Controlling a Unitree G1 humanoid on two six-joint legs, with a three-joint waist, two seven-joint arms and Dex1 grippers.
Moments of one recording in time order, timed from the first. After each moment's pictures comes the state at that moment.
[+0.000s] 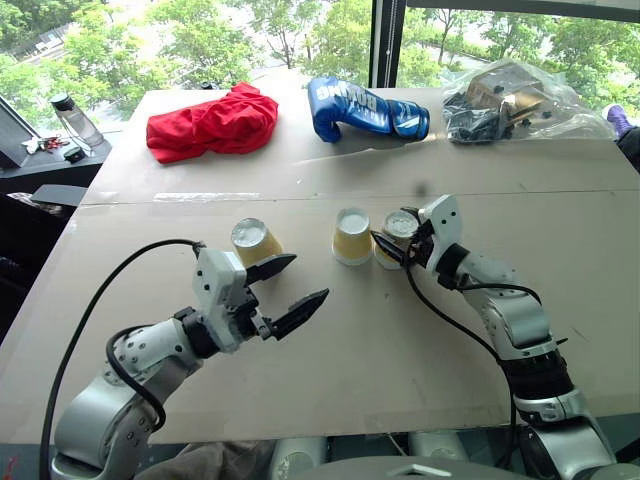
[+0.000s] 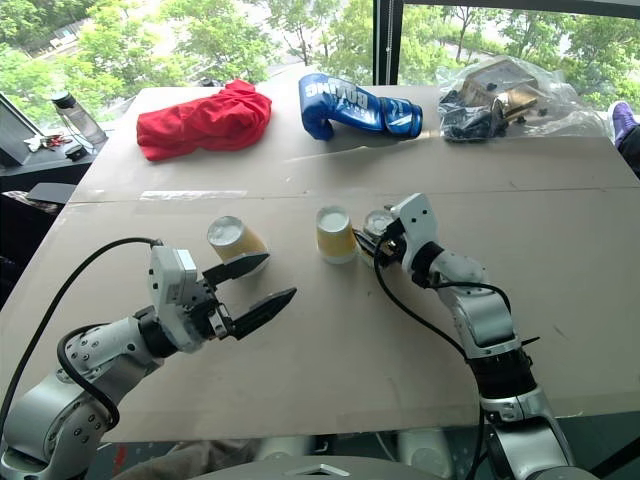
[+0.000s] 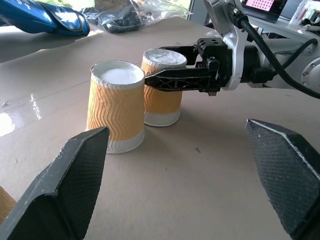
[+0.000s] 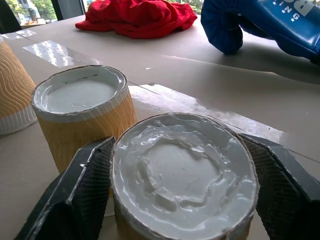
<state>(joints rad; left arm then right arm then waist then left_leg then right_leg) 0.18 0.62 0.21 -0.69 -0.71 0.49 -0.68 -0.37 -0.25 0.15 -0.11 0.23 0.39 0.49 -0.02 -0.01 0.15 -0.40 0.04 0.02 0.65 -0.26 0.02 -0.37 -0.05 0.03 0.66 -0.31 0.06</state>
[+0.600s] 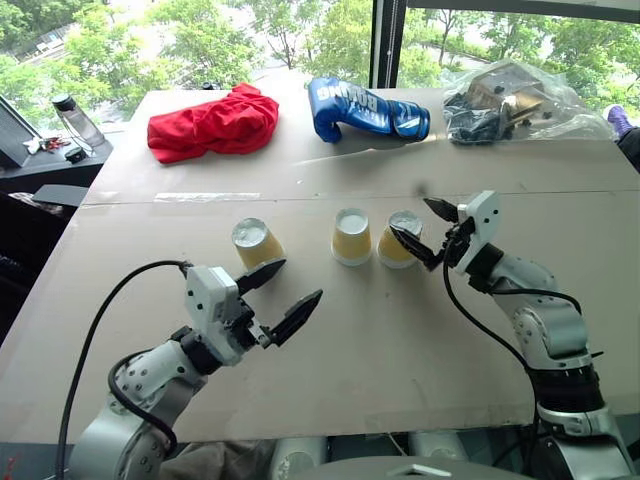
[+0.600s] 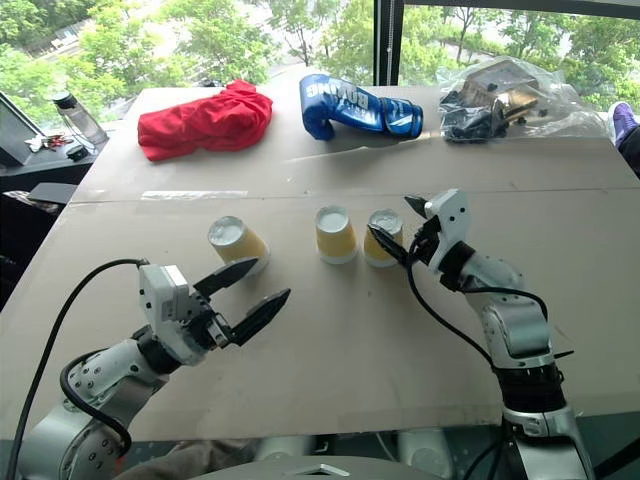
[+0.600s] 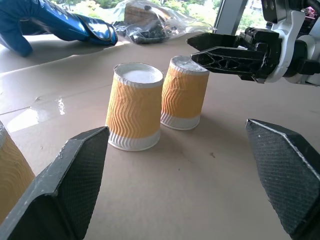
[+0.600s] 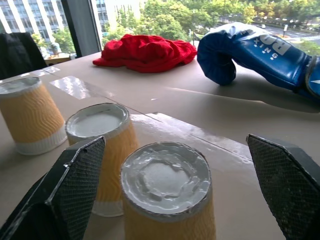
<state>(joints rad) 0.33 0.44 0.17 -0.71 -0.58 0.30 -0.61 -0.26 -0.37 0.00 -0.29 0.44 0.39 0.65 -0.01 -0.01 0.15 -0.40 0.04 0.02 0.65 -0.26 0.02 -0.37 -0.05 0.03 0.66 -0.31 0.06</state>
